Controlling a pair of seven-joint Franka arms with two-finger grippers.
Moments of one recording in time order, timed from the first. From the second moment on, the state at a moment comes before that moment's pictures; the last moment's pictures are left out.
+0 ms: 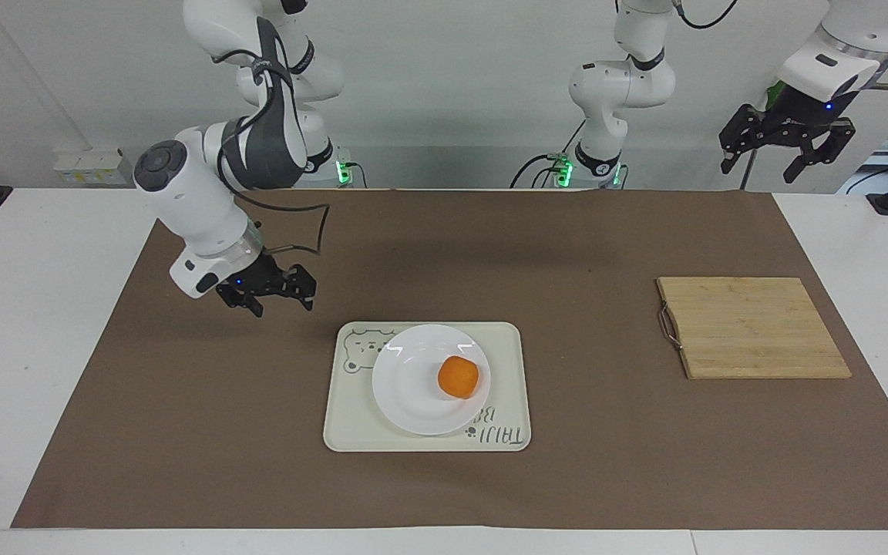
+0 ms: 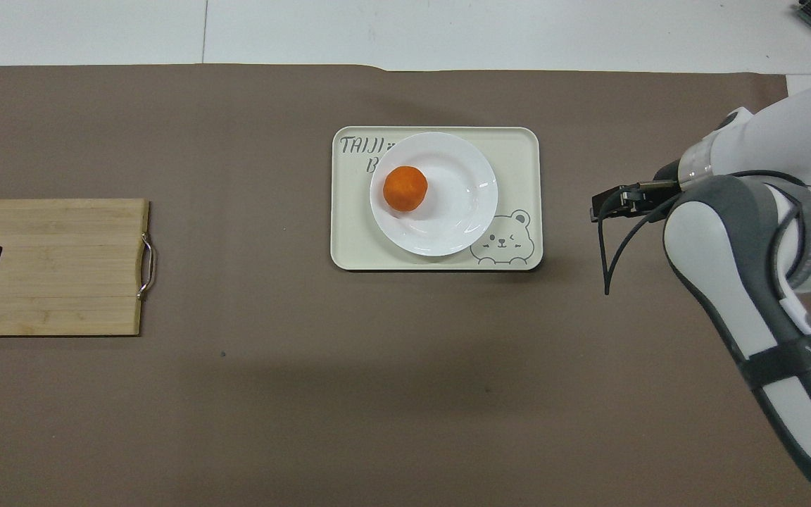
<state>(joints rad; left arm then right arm) -0.06 -0.05 0.04 -1.46 -0.03 1.42 0.23 0.17 0.18 -0.12 -1.75 0.17 1.90 -0.02</state>
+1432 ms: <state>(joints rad) -0.06 -0.05 0.04 -1.46 -0.03 1.42 0.23 -0.04 -0.08 -0.12 -1.76 0.04 1.63 0.07</state>
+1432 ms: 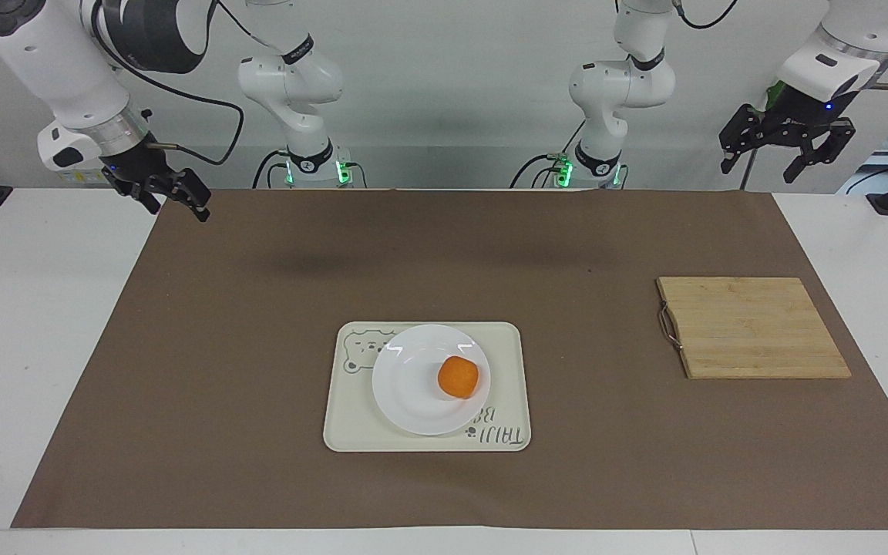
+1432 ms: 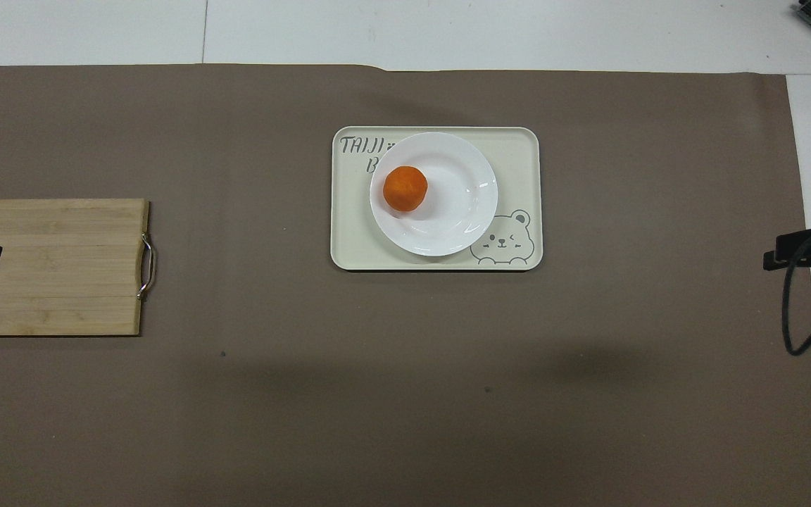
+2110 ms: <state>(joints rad) -0.06 -0.05 0.04 -1.46 -0.03 1.42 0.23 0.02 -0.18 -0.04 -1.64 0.00 1.48 0.12</state>
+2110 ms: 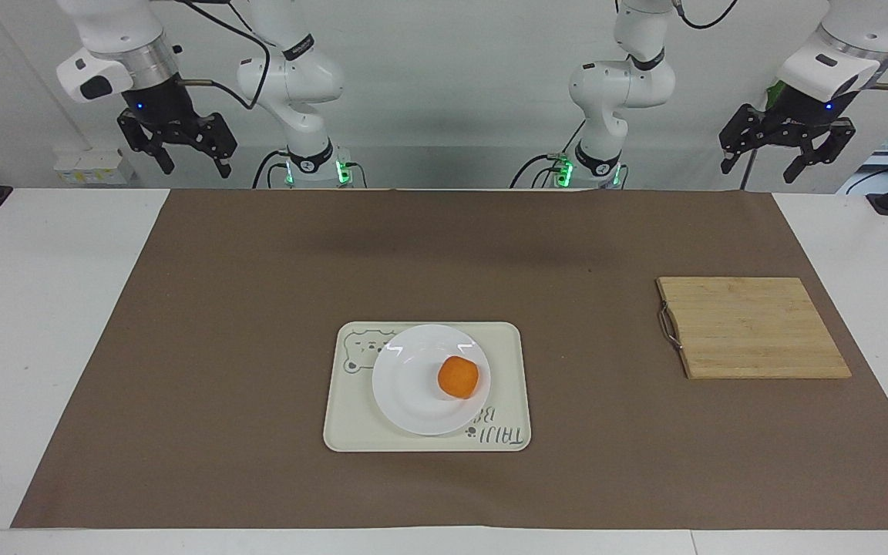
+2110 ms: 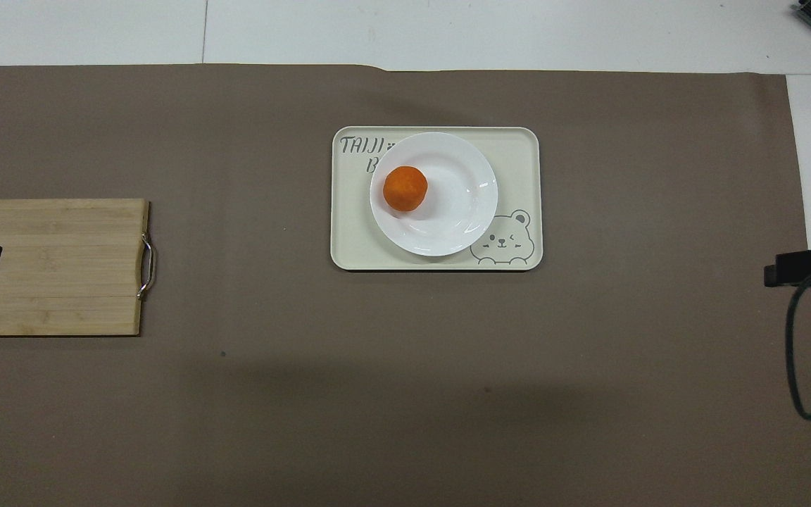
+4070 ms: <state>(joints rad) -0.06 -0.05 0.04 -1.46 -0.03 1.42 0.23 0.02 -0.18 -0.03 -1.60 -0.03 1.42 0.11</state>
